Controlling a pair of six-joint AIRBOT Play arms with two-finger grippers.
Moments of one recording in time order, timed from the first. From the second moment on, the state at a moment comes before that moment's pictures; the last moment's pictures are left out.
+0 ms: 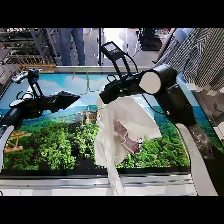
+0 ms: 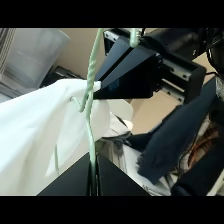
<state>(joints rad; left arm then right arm) 0.10 -1.55 1.30 -0.17 -1.60 -0.20 0.58 -1.51 2.02 -1.38 1.25 1.36</state>
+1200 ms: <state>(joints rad) 0.14 -1.55 1.30 -0.39 -1.80 -0.18 0.62 -1.37 1.94 -1.56 1.10 0.66</state>
